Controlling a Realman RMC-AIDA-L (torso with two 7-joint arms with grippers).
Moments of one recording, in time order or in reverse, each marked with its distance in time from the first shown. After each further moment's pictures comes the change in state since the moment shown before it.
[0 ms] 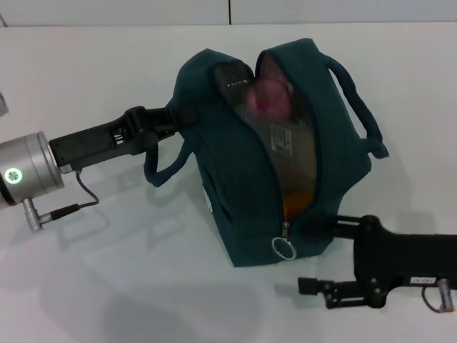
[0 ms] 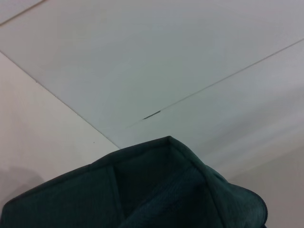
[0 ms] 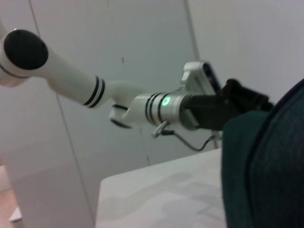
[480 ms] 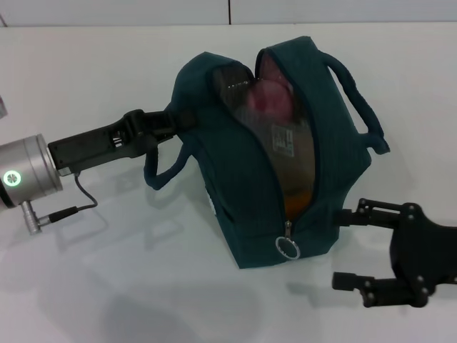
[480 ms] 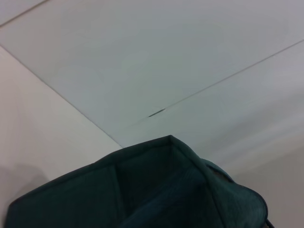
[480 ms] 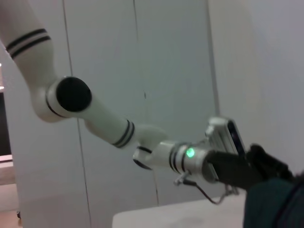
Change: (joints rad) left arm 0.005 0.002 0.000 0.000 0.007 -0.001 -0.001; right arm -0.095 -0.012 0.084 -0.154 0.000 -0.164 0.001
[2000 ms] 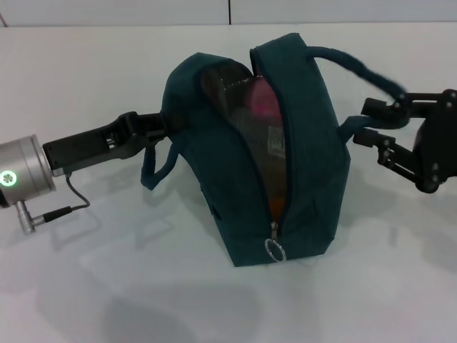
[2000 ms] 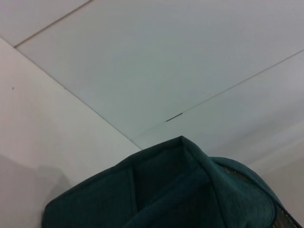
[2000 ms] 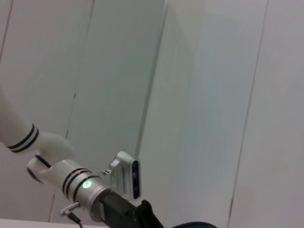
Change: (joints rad) left arm 0.009 0.006 0.000 0.020 0.022 -0.040 -0.002; right arm -0.085 0.001 -0.034 -0.327 0.244 0.203 -0.028
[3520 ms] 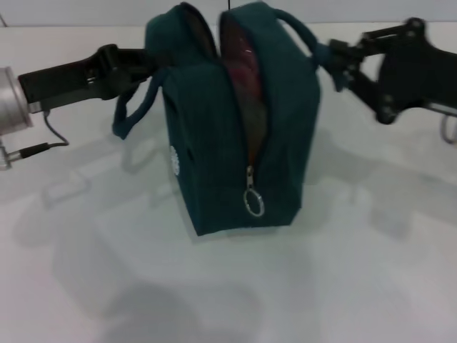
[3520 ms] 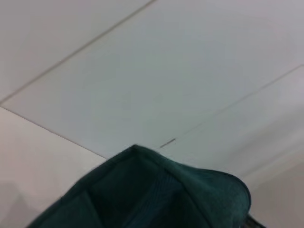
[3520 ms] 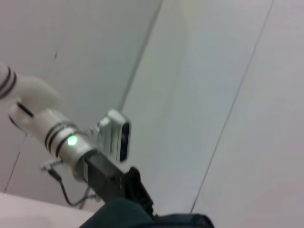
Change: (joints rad) left arm -0.075 0.034 -0.007 0.158 -0.004 0.006 -0.157; right arm 0.009 0.002 -0.159 -0.278 0.028 0.315 0.055
